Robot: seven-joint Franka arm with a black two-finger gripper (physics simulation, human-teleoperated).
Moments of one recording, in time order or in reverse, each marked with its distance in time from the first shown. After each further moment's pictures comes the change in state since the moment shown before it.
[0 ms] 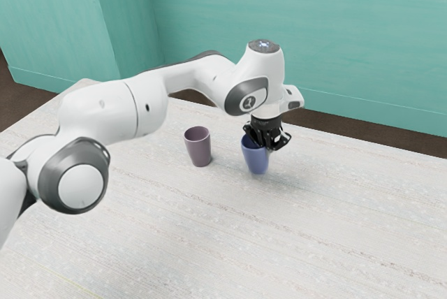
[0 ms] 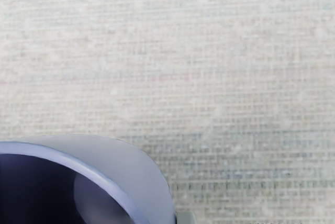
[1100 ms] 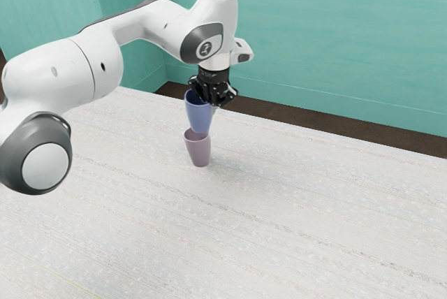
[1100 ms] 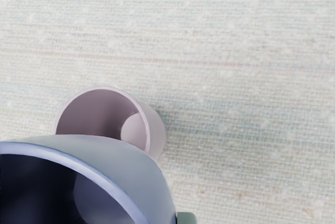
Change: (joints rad) arm 0.007 -0.270 0.237 -0.124 -0.094 -0.171 0.069
